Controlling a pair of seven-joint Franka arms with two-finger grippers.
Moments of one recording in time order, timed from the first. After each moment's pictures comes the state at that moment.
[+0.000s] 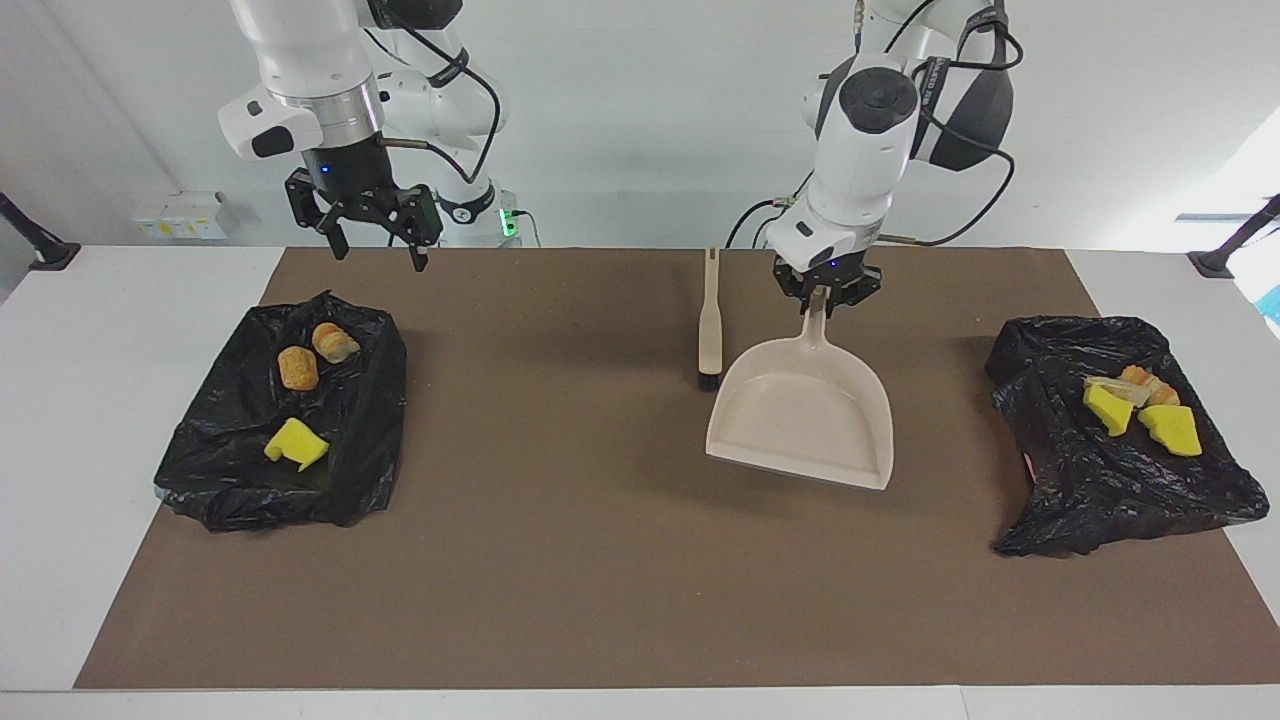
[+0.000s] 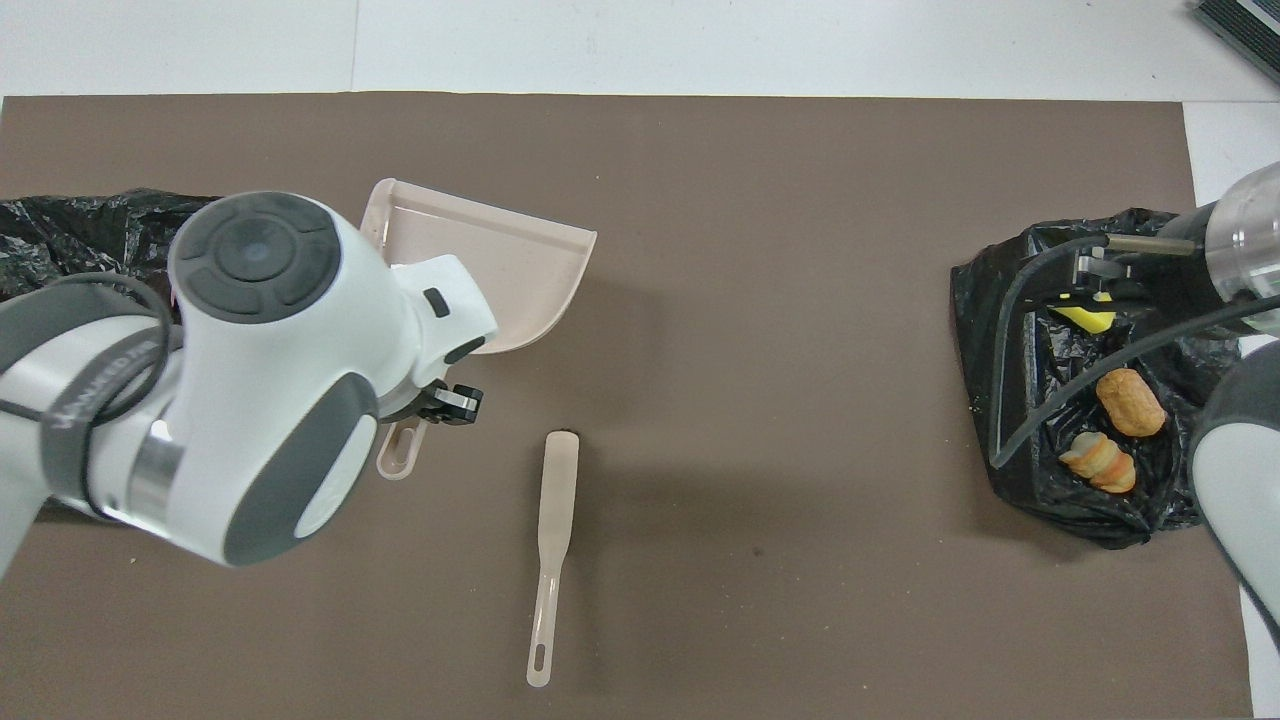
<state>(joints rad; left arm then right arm) -0.42 0.10 -0.09 -1.74 0.05 1.71 -0.18 -0.11 0.03 0.26 -1.47 -0.07 1.55 0.32</state>
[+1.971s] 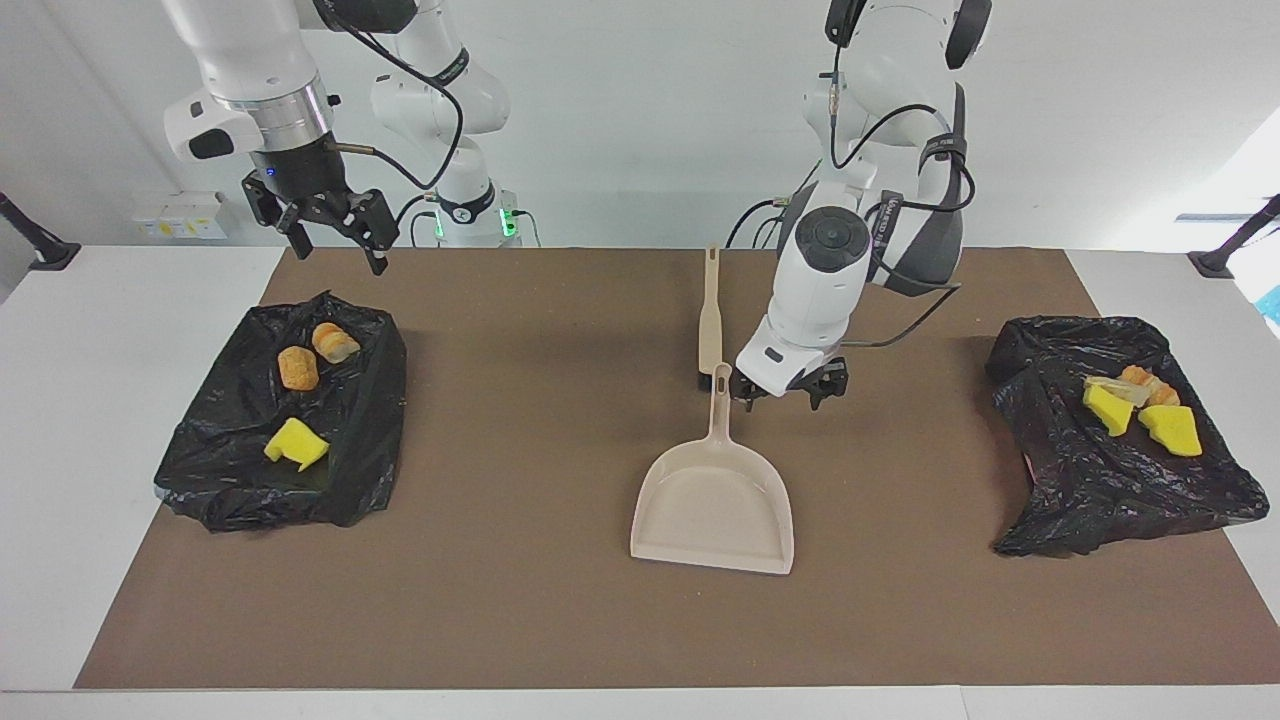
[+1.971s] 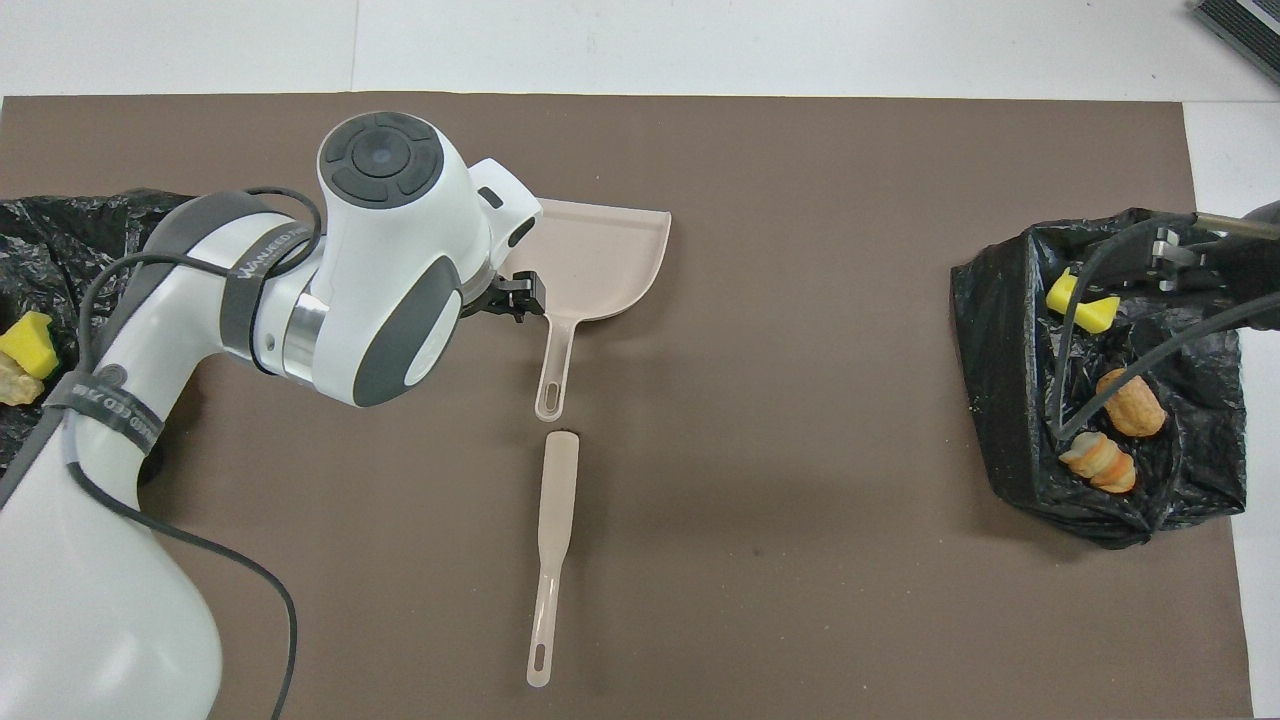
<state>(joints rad) -0.41 0.38 -0.04 -1.53 0.05 1.86 -0.42 -0.03 0.03 0.10 -1.46 -0.05 1.54 0.32</state>
